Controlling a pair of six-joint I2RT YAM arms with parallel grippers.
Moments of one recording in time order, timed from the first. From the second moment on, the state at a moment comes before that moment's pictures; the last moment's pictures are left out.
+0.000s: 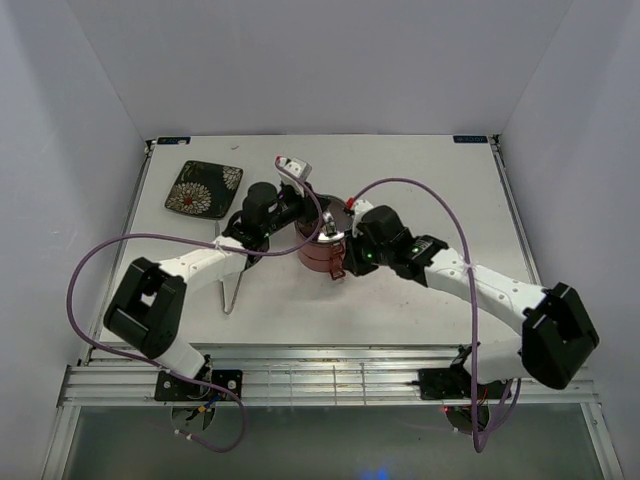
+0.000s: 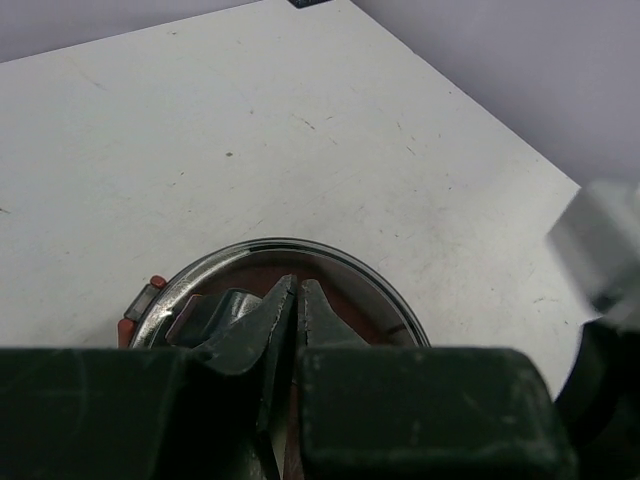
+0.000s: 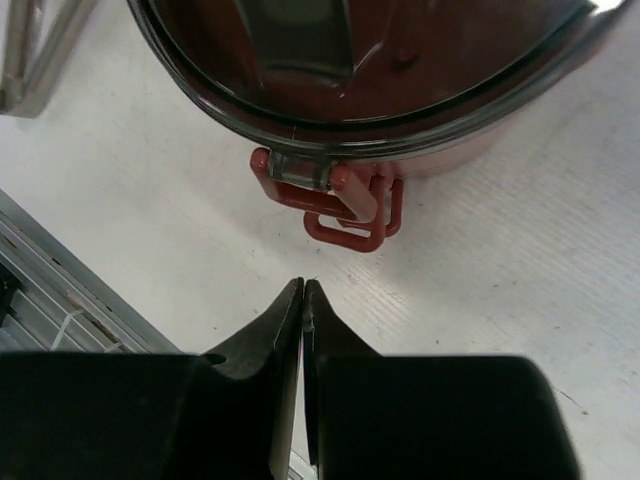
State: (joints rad) left arm -0.56 1.57 0.92 0.51 0.28 -0.21; right arm 0.76 1.32 0.93 -0.32 -0.12 0.30
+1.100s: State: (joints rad) left arm -0.56 1.51 0.79 0.64 0.33 -0.29; right arm 0.70 1.53 0.70 0.18 -0.24 0.55
